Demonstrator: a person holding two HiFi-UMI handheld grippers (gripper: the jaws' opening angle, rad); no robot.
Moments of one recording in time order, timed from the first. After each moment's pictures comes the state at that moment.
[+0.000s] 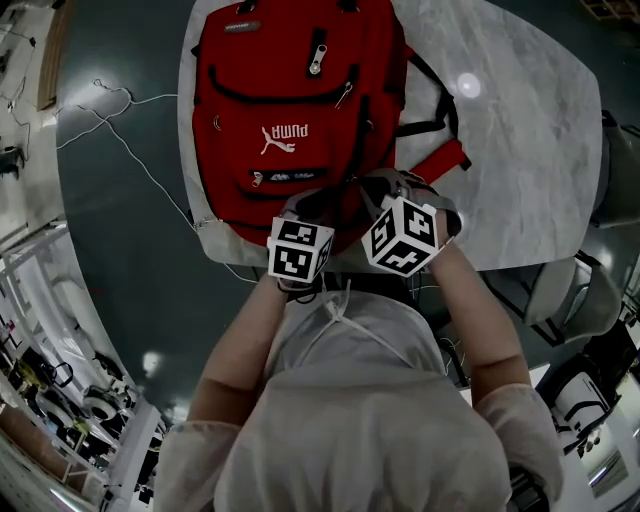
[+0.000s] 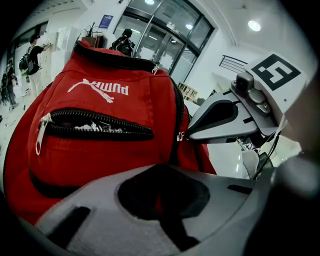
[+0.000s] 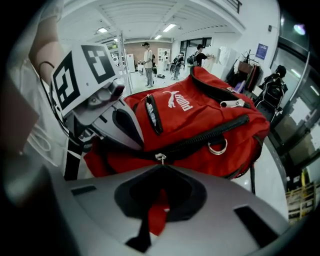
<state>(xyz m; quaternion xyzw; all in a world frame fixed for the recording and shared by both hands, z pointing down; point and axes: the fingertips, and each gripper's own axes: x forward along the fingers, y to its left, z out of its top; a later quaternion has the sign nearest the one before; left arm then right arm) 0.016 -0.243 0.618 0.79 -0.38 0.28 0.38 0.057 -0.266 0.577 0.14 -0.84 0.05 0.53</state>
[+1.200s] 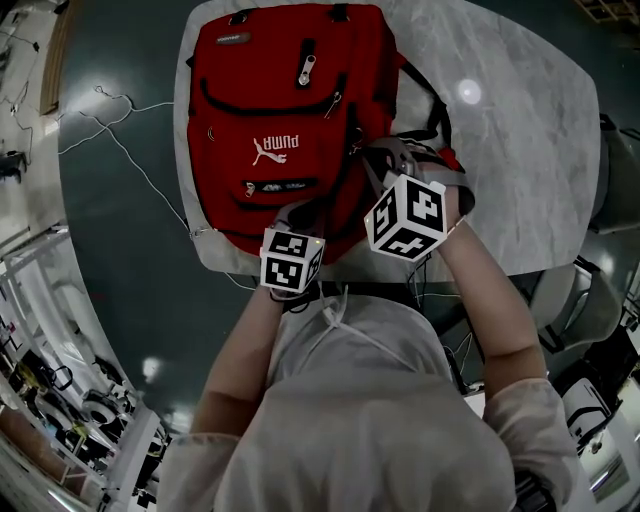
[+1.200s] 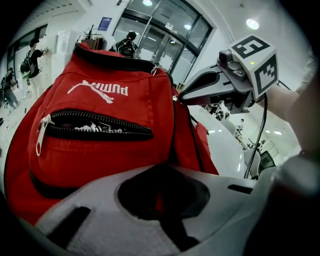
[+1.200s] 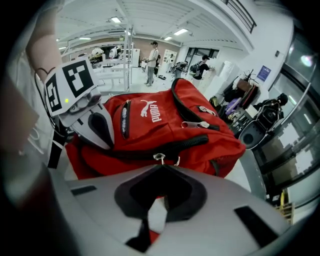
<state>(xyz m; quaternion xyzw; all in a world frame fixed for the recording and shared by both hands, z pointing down) 0.016 -0.245 0.619 0.79 -0.39 0.29 0.37 0.071 -0.340 0.540 0.16 -0.83 -0.06 0.54</state>
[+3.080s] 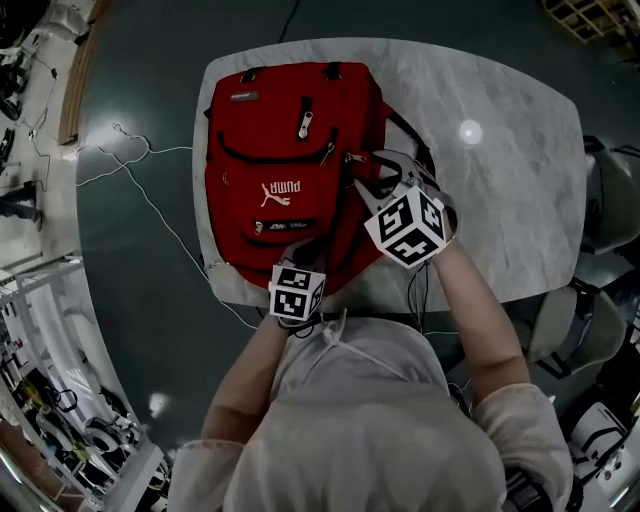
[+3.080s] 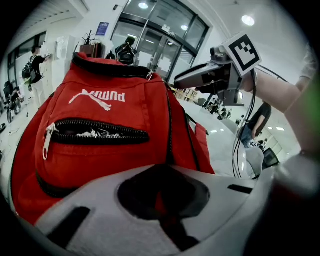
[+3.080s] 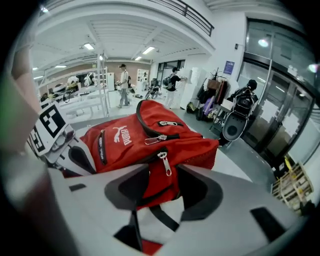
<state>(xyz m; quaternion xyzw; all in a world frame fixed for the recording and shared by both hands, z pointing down) 0.017 -0.243 0.616 0.79 -0.40 0.29 0.35 0.083 -0.389 0.500 0.27 -0.86 0.03 0.43</state>
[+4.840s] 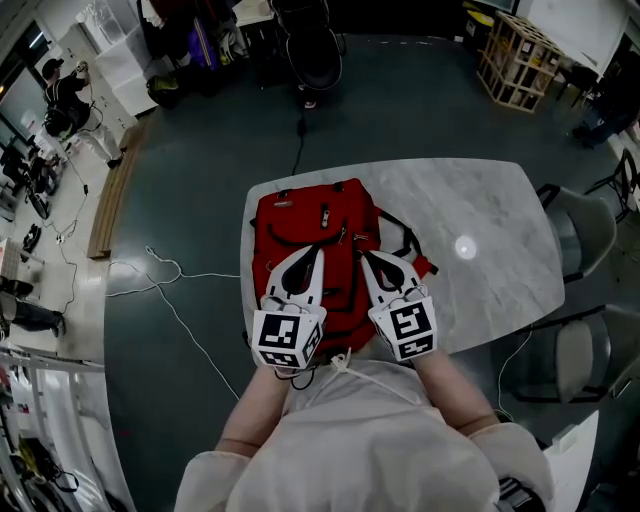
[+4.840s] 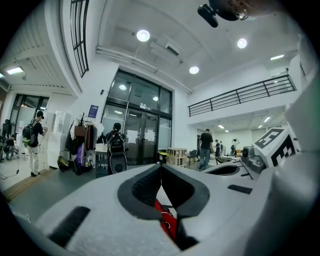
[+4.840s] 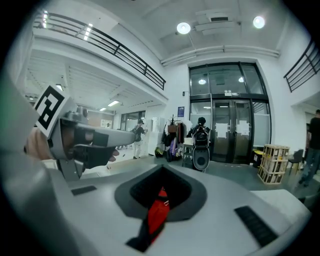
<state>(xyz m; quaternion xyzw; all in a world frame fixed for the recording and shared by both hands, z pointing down) -0.019 -0.312 0.279 0.89 -0.46 0.02 0.03 0.063 -0.298 0.313 0.51 -0.85 0.02 0.11</state>
